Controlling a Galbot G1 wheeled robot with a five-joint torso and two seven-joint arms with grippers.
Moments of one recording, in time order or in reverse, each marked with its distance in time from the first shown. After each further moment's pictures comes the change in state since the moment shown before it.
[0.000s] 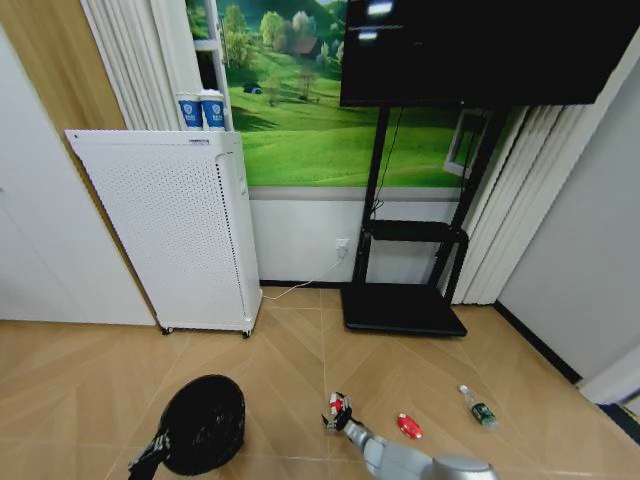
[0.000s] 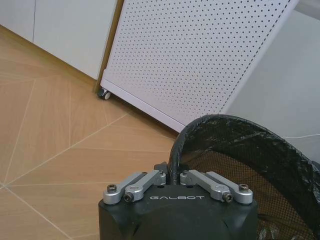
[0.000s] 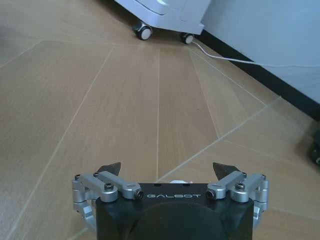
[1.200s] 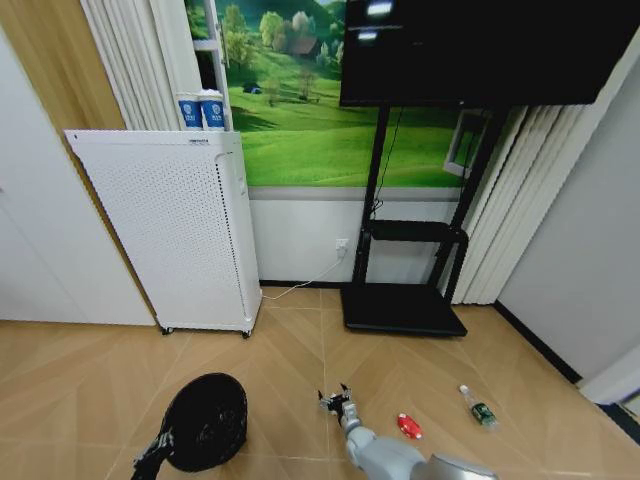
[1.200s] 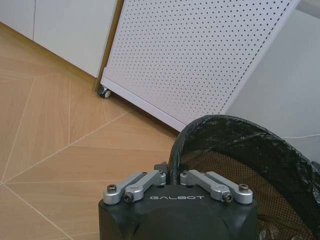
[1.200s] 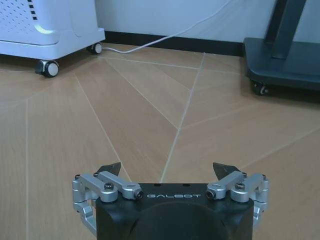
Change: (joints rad) left arm -0.019 -0.008 0.011 0.018 0.001 -0.001 0.004; right arm -0.036 0.037 0.275 0.077 0.345 -0.045 0.000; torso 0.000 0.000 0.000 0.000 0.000
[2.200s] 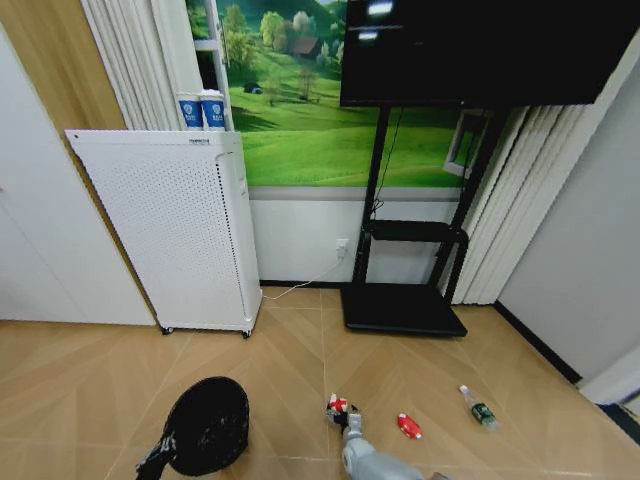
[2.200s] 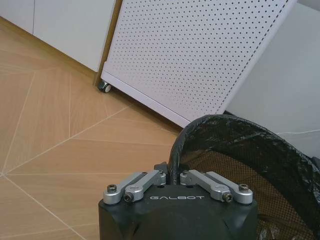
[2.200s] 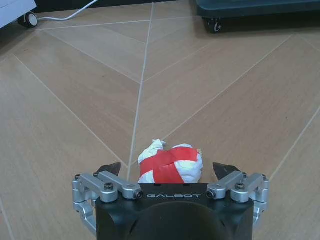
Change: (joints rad) left arm -0.009 -0.023 0.020 0.024 0.022 -0.004 0.008; right arm -0.055 0.056 0.201 -0.049 0.091 -0.121 0.017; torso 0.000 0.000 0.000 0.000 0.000
